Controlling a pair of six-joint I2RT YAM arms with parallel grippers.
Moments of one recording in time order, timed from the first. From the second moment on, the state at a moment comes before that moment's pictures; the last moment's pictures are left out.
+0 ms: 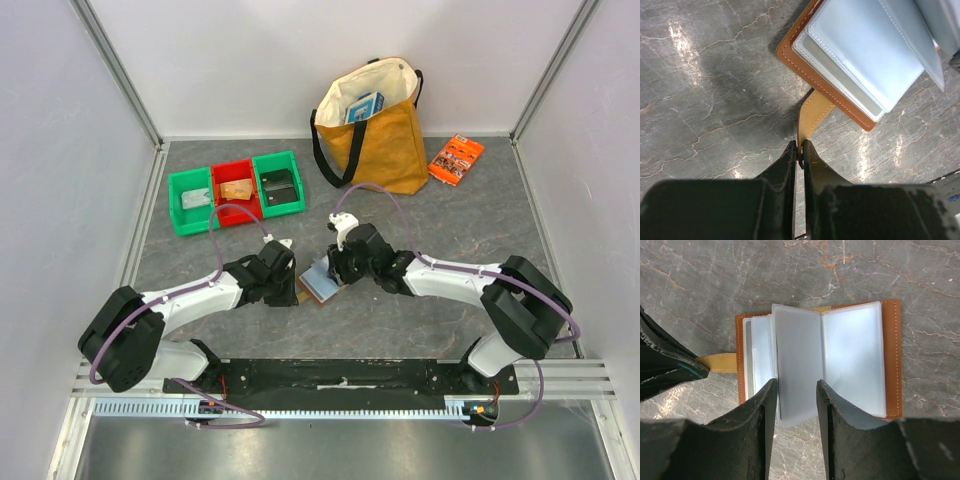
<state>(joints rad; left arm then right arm) -0.71 1.31 0.61 -0.34 0.03 -0.65 0.84 1.57 0.81 0.07 -0.02 0.27</state>
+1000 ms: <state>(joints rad) -0.71 1.31 0.60 -0.37 -0.01 -0.65 0.78 1.57 0.86 0.02 -0.01 0.21</state>
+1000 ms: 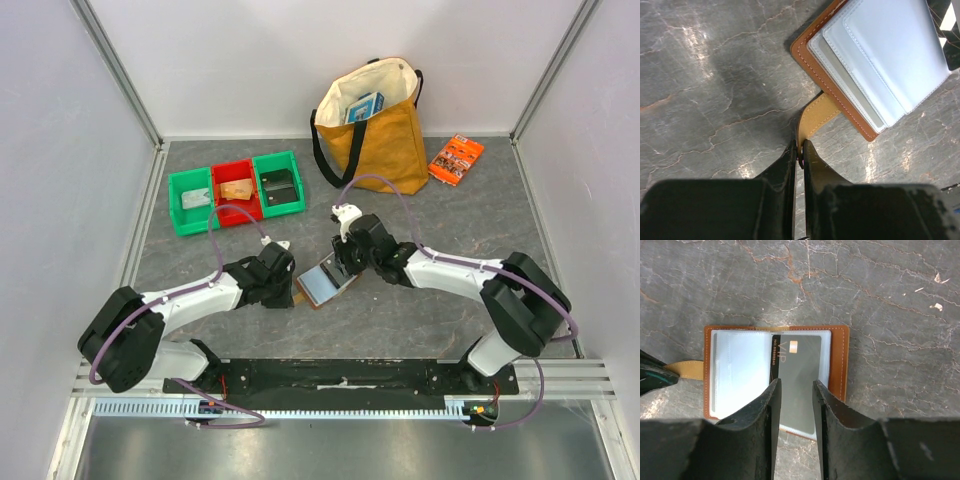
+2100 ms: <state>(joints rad) -0.71 1.30 0.84 -0.23 0.05 -0.77 0.77 1.61 0.71 0.19 -0.06 0.29</state>
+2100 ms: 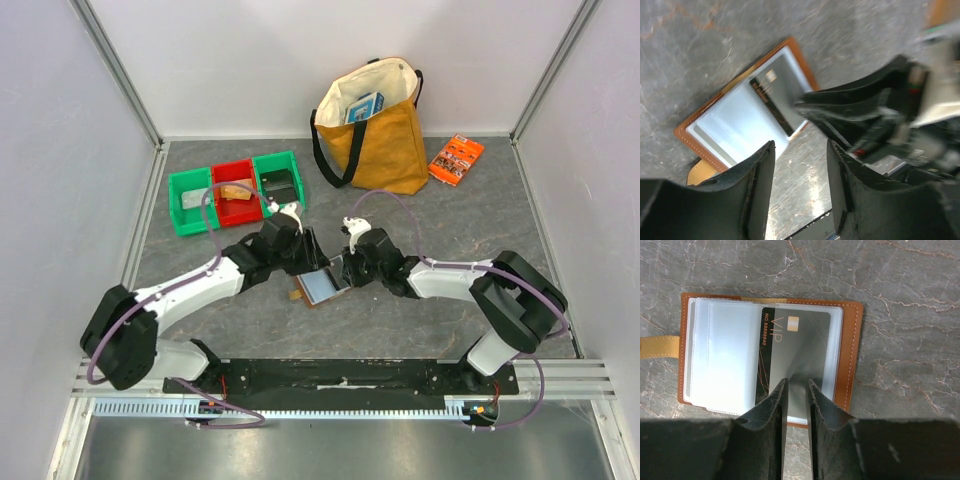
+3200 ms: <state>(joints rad) -0.71 1.63 0.74 0.09 0.06 -1.02 0.64 1.60 0.59 0.37 -0.28 0.45</state>
